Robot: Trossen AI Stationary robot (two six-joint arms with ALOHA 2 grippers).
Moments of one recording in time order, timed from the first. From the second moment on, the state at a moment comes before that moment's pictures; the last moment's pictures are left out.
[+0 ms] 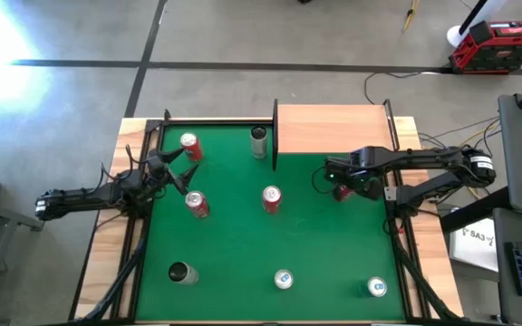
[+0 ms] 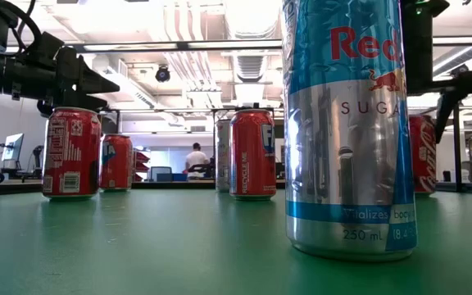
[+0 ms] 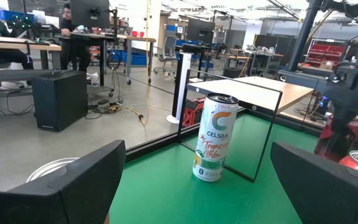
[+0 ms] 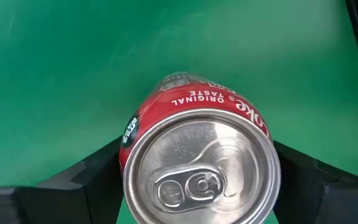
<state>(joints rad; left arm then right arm) 0.11 0.06 0.02 0.07 -0.62 -0.11 -0.18 1.31 0.92 -1.14 0.08 1.95</state>
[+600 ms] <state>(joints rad) 0.11 0.06 0.02 0.07 -0.62 -0.11 -0.18 1.31 0.91 -1.12 -0.03 2.44</state>
